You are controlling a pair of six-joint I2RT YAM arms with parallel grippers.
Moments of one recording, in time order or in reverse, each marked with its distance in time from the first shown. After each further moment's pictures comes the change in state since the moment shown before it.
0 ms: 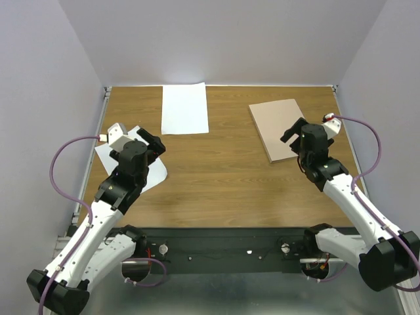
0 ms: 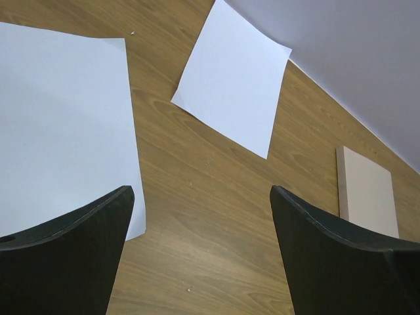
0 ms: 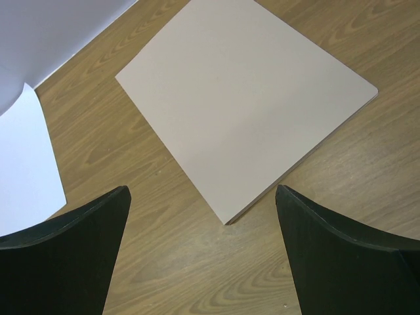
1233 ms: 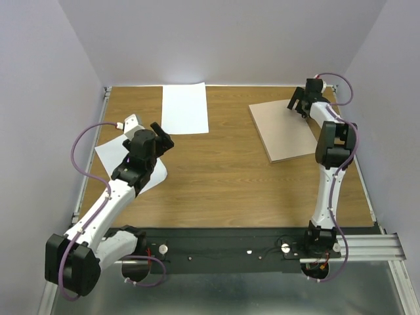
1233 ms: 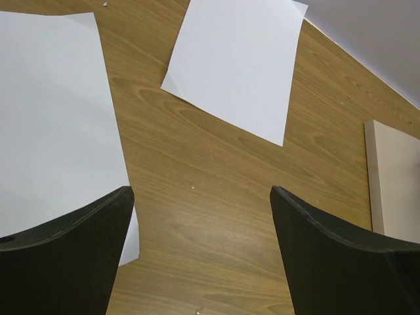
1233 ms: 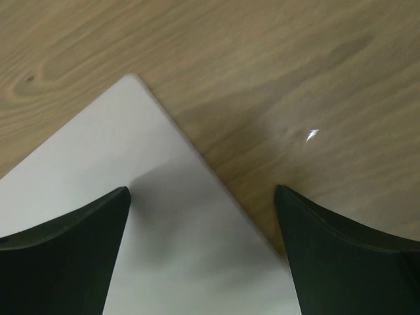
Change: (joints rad) left arm 0.090 0.243 -0.042 0.226 0.164 0.091; right arm -0.371 1.324 1.096 -0.034 -0.335 -0.357
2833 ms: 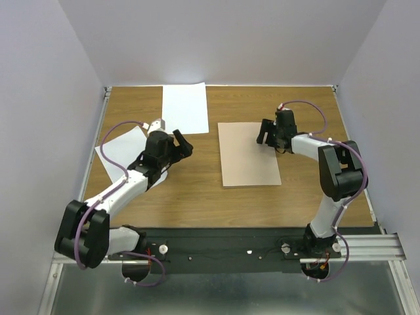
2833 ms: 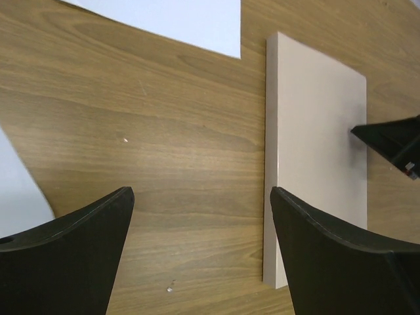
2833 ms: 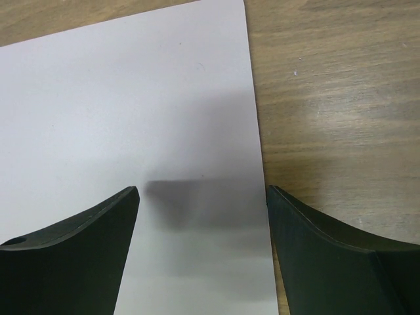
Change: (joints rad) left arm -0.002 0.205 -0.072 0.204 0.350 0.000; right arm 0.296 -0.507 -0.823 0.264 -0.143 0.040
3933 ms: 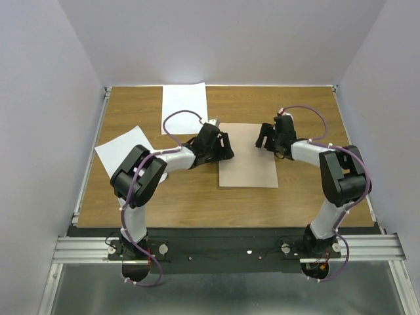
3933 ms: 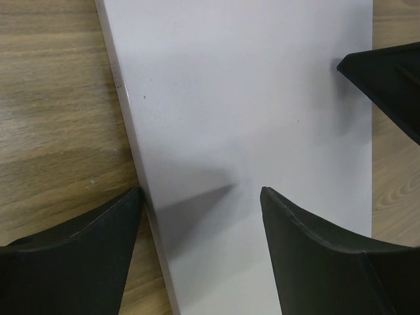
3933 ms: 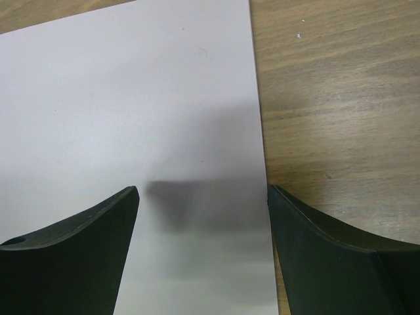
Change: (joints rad) left arm -0.291 0.694 0.436 0.066 0.119 0.005; right arm 0.034 -0.066 -0.101 0.063 0.032 0.063
